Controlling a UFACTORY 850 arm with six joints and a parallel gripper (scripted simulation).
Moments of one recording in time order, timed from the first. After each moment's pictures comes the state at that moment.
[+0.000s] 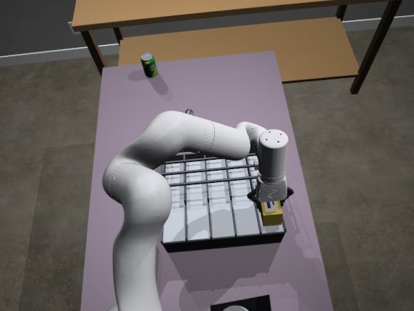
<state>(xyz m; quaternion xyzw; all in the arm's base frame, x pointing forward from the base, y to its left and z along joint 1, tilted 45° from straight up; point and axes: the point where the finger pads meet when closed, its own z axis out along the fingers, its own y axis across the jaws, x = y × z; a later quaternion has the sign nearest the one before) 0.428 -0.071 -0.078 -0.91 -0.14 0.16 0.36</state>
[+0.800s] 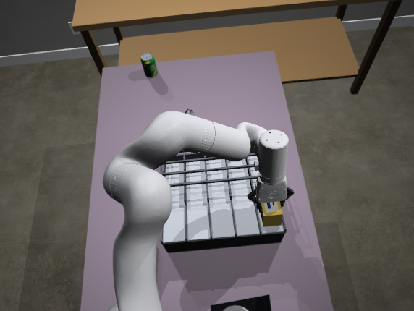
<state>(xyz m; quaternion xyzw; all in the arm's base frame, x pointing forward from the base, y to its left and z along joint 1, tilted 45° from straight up) 0.426 -0.070 -0.080 -0.91 -0.14 0.16 0.36</state>
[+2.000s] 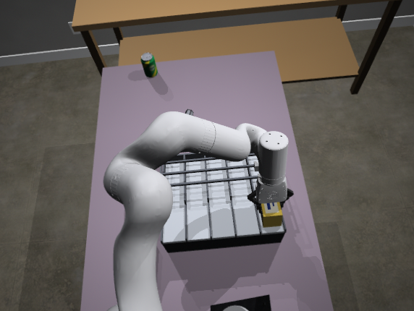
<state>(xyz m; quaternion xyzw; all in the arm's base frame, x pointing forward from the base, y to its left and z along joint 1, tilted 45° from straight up) 0.425 -0.067 -0.084 -0.91 -0.14 0.16 0.36</state>
